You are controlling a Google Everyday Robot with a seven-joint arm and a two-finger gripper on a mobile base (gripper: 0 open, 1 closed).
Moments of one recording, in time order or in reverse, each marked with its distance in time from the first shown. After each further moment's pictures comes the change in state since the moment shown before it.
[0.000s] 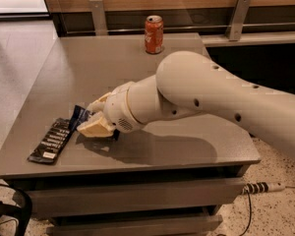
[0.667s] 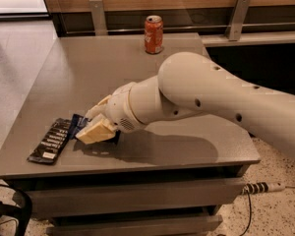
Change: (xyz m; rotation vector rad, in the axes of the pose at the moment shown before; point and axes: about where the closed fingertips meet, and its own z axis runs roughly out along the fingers) arm 0.004 -0.003 0.000 0.002 -0.002 0.010
